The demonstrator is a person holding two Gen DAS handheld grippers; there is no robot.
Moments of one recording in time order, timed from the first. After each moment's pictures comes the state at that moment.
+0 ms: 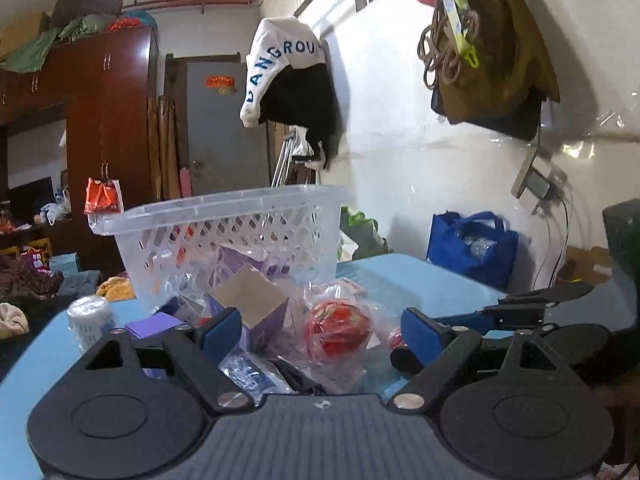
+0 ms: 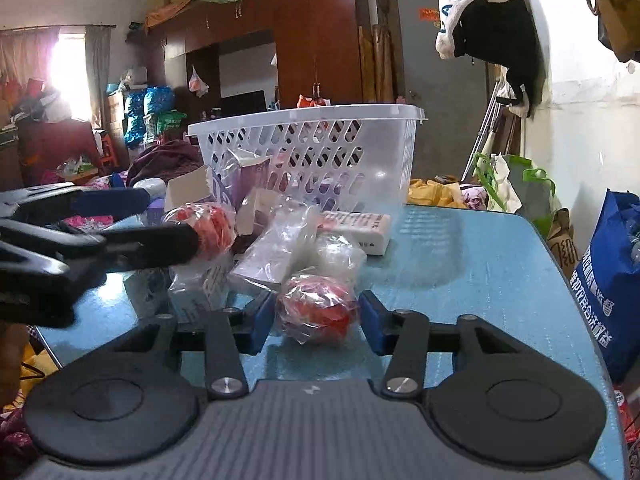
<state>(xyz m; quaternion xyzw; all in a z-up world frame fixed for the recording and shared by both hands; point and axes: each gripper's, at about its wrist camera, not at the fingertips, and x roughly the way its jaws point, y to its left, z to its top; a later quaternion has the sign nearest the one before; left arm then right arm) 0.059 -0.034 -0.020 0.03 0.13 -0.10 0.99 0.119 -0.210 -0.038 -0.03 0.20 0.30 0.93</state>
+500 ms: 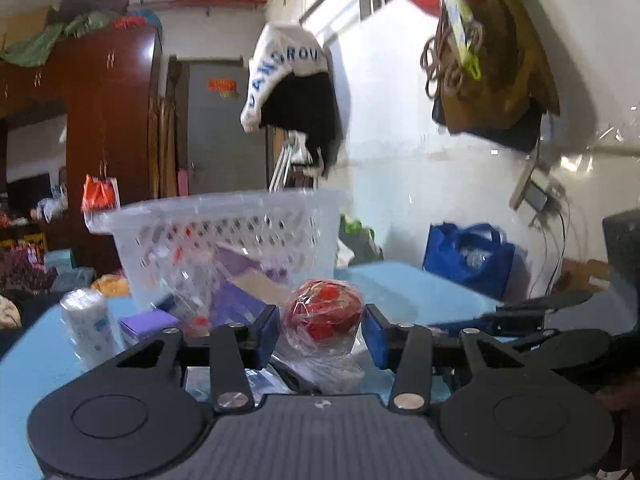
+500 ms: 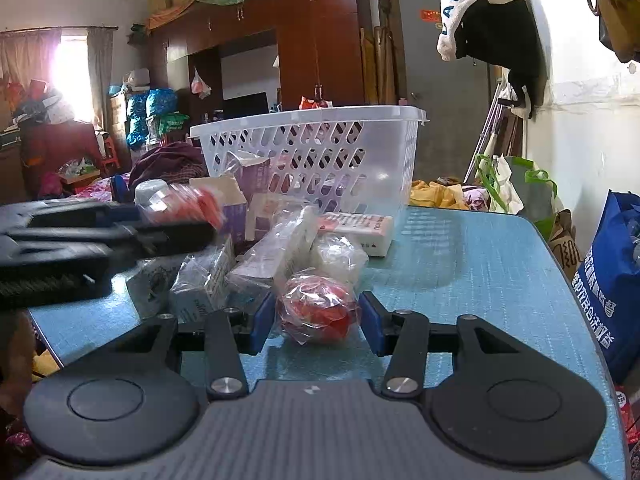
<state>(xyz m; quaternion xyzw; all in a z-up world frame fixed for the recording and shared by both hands) 0.052 -0.026 -0.023 0.02 0.11 -0.10 0.99 0.114 -0.210 -0.039 -0.03 0.19 0.30 0.93</state>
